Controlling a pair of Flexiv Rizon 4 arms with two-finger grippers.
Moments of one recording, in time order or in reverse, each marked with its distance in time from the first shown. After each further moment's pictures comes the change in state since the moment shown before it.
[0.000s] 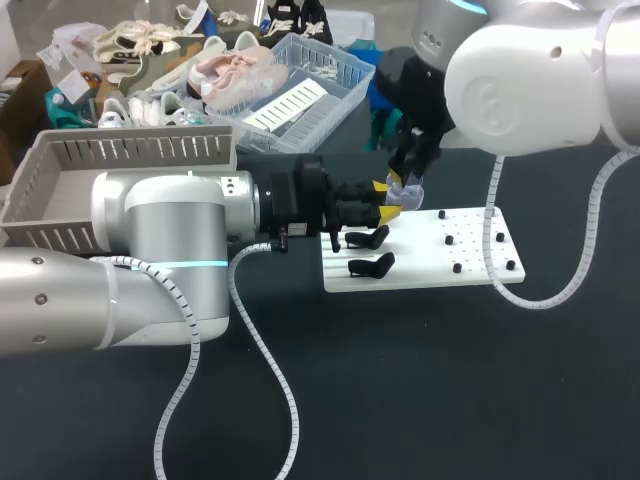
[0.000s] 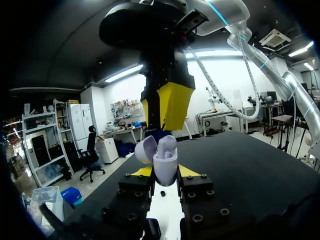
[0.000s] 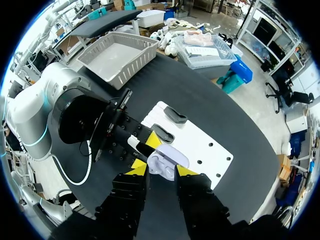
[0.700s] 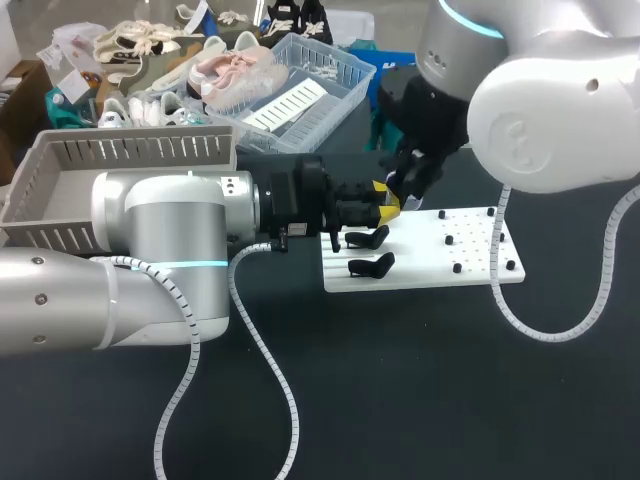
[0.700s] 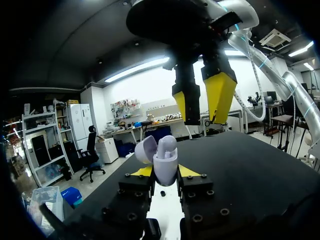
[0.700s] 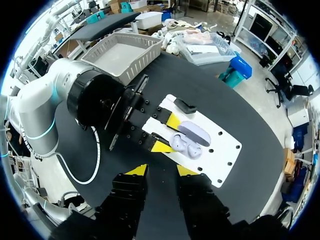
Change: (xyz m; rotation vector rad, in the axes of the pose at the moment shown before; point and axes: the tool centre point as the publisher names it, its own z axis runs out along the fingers) left arm 0.000 0.000 0.000 0.000 0.000 0.000; right arm 0.027 0.032 -0.002 -0.024 -0.014 0.039
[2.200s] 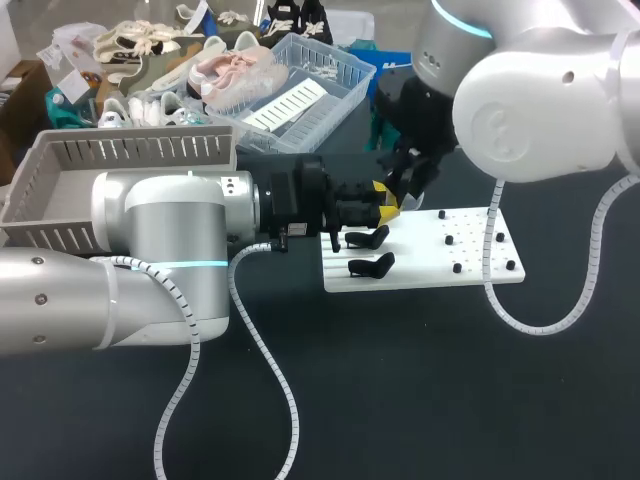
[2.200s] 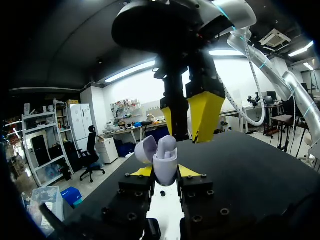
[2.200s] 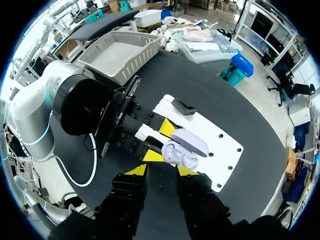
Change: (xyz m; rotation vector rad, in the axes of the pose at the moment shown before) left arm 0.000 0.000 0.000 0.000 0.000 0.000; right arm -0.011 -0.012 0.014 -0.009 0.017 0.007
